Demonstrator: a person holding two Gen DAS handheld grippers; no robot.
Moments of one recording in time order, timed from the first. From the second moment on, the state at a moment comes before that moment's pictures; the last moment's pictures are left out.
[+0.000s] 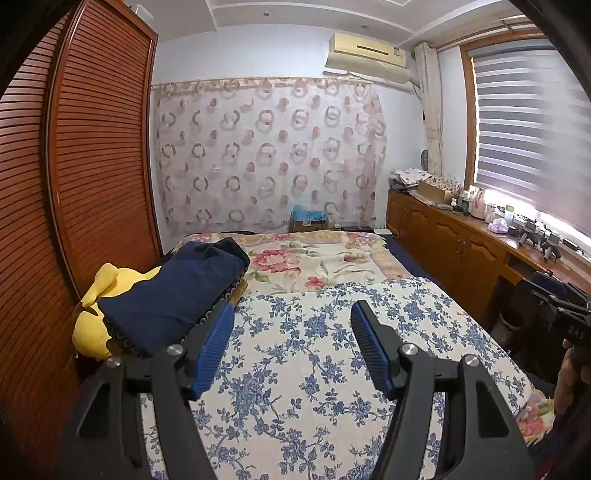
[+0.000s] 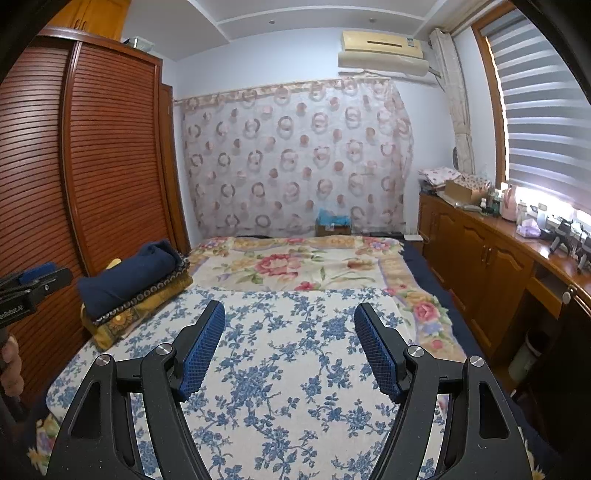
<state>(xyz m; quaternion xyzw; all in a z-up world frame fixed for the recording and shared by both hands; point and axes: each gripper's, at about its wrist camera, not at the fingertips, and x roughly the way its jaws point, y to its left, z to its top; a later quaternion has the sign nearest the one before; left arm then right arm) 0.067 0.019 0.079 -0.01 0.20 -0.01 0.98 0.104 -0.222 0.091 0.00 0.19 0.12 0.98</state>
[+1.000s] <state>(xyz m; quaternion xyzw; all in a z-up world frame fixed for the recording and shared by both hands) 0.066 0.018 0.078 -0.01 0.20 -0.01 0.98 0.102 -0.221 0.091 -0.01 0.19 0.12 0.97</state>
